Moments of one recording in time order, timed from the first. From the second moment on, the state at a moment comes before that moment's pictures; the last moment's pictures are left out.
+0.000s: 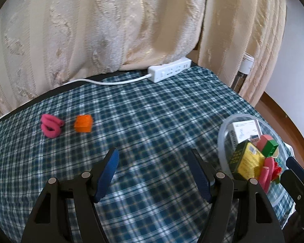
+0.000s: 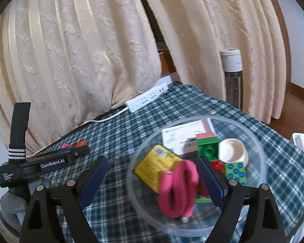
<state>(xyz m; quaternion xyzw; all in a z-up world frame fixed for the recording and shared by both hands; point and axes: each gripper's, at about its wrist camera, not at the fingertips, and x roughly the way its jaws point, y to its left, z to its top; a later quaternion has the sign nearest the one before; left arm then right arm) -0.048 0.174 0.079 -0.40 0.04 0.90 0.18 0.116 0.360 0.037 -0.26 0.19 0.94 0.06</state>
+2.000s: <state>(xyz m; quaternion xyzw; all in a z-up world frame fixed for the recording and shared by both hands) -0.118 -0.054 0.055 -0.44 -0.08 0.90 -0.02 -0.123 0.159 -0.014 -0.41 0.06 0.91 -0.07</state>
